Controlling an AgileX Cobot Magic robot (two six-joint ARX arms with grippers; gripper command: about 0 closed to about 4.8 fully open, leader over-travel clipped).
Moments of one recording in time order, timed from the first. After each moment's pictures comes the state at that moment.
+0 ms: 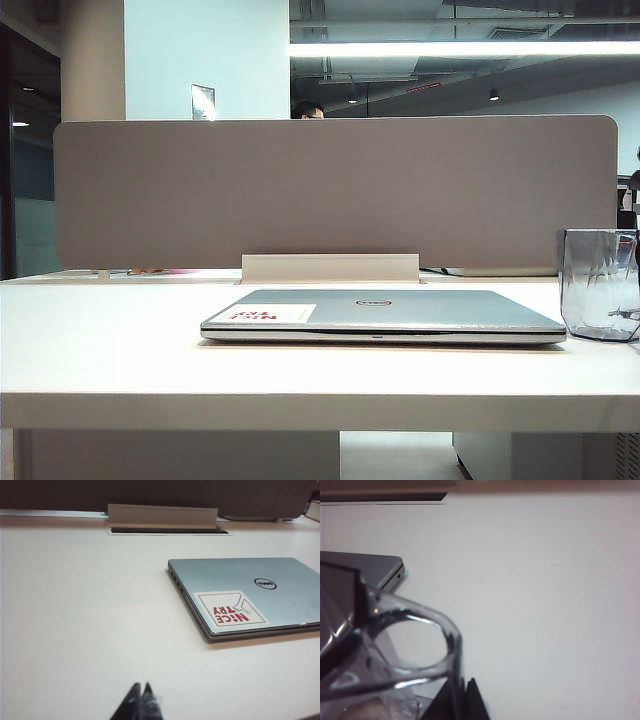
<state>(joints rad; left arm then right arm) 0.00 0.00 0.00 -0.12 0.33 -0.04 -0.27 1.81 0.47 1.05 -0.41 -0.07</state>
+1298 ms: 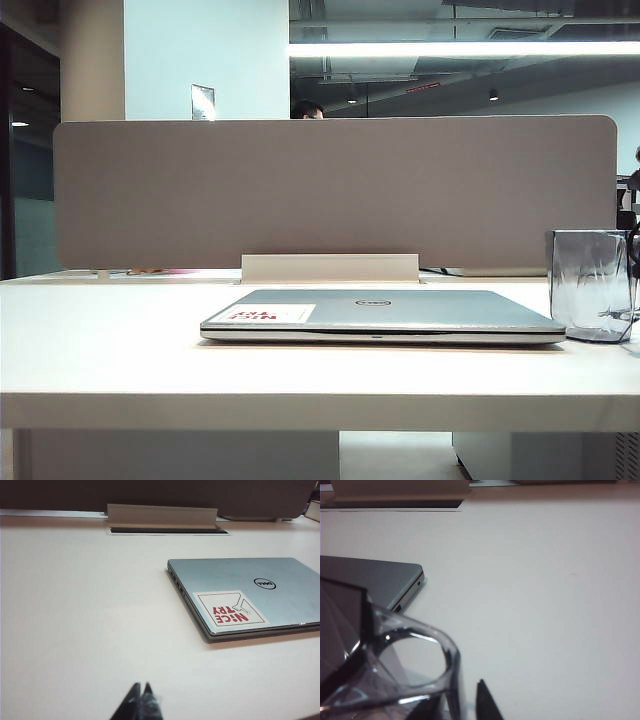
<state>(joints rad) 0.00 0.00 0.00 -0.12 0.33 -0.04 -0.26 1.79 0.47 1.07 -0.45 -0.05</state>
